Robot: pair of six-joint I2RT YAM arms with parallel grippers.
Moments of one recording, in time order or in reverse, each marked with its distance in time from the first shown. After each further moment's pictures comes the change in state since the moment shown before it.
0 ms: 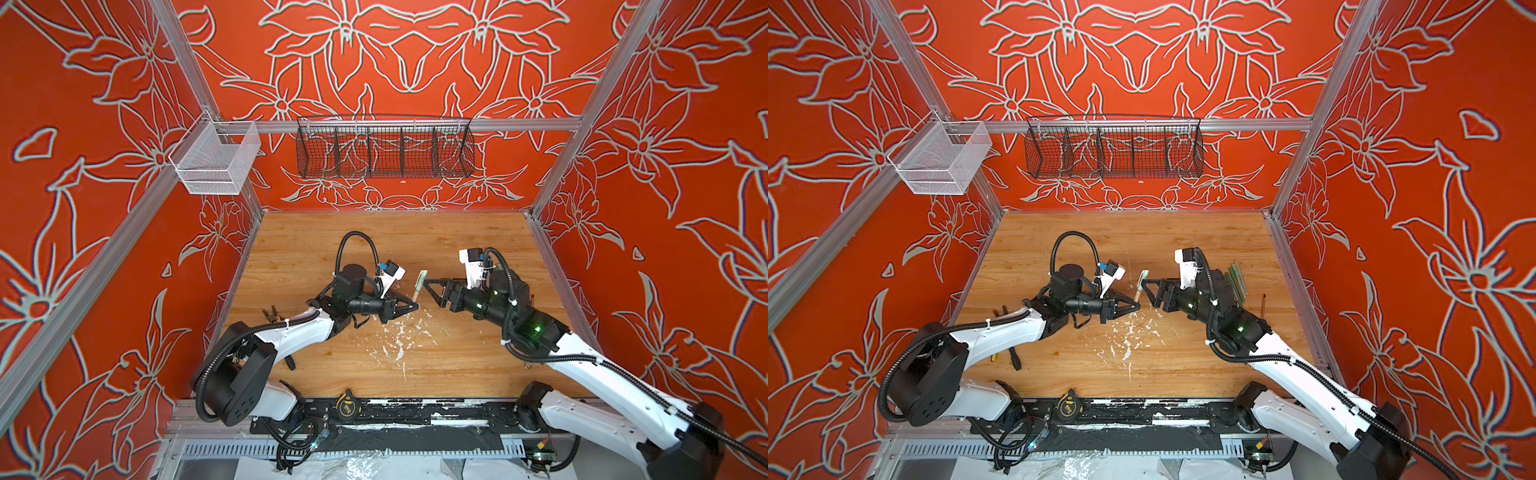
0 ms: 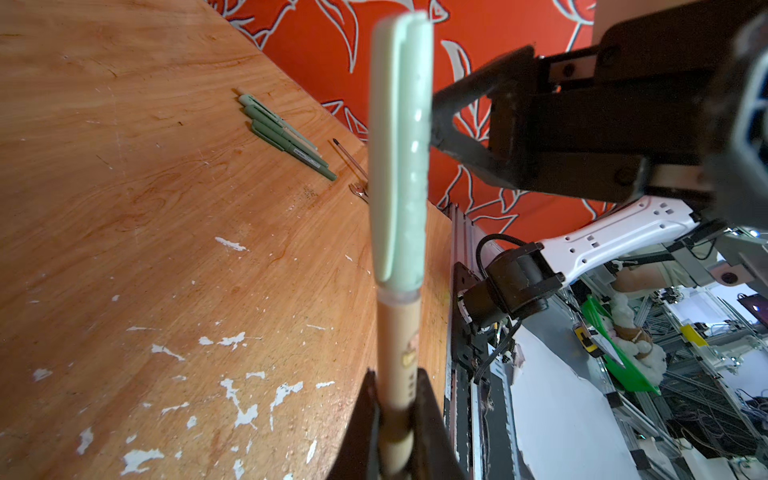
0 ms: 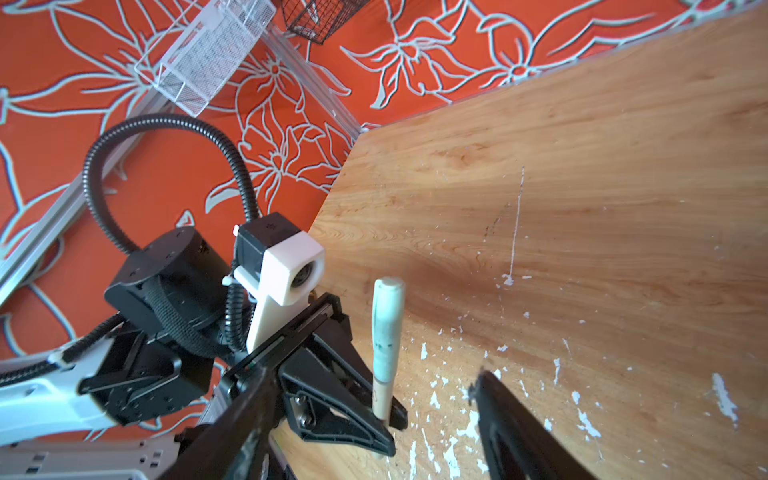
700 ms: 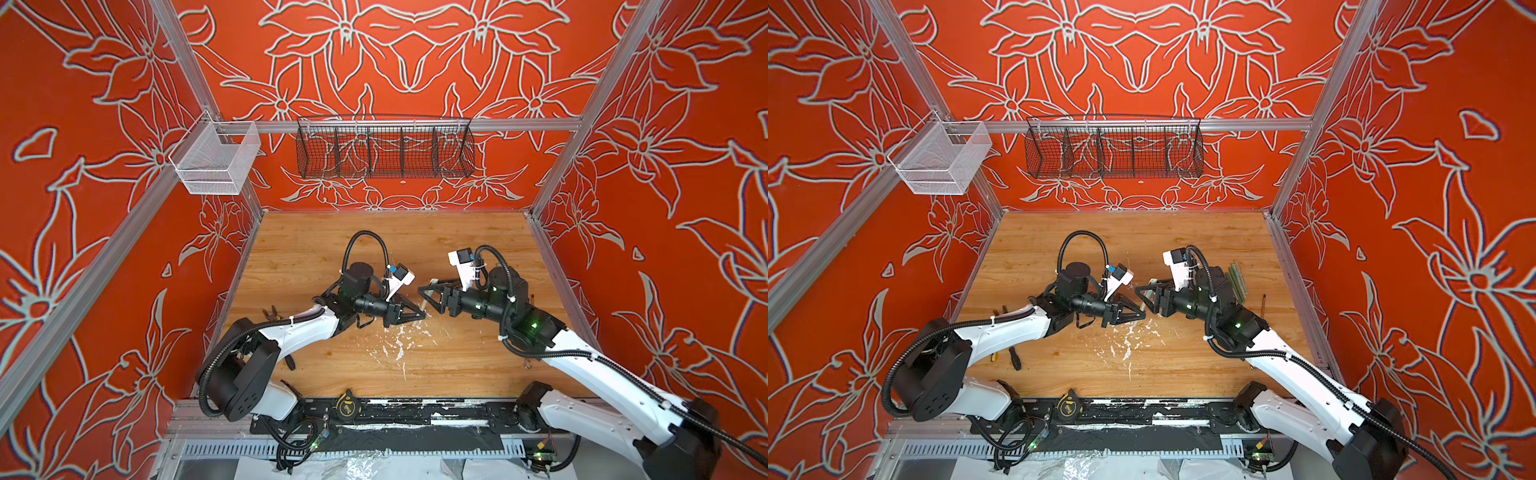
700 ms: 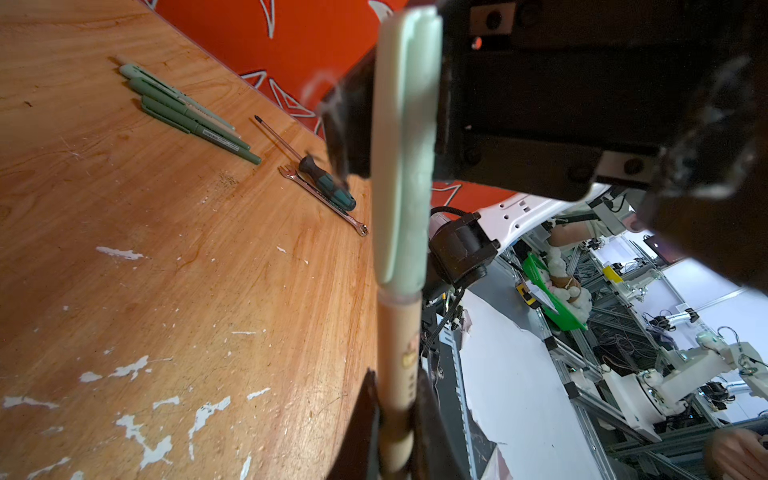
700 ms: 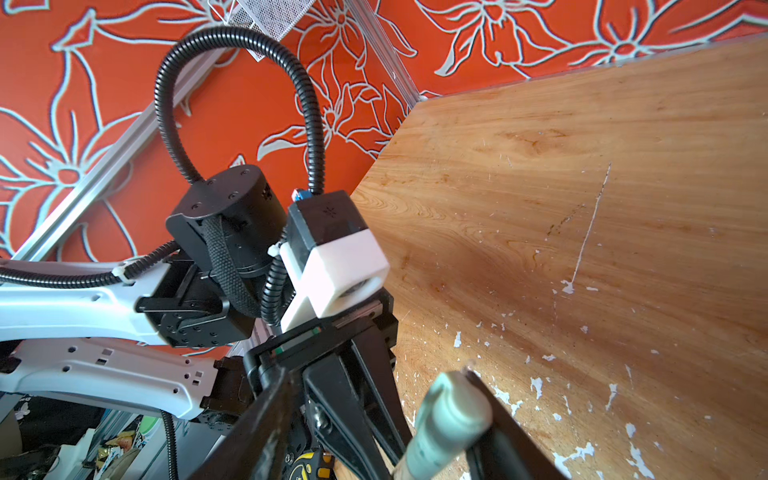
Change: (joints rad) left arm -0.039 0.030 0.051 -0.029 0.154 0.011; right arm -0.031 0.028 0.005 0.048 -0.198 -0.084
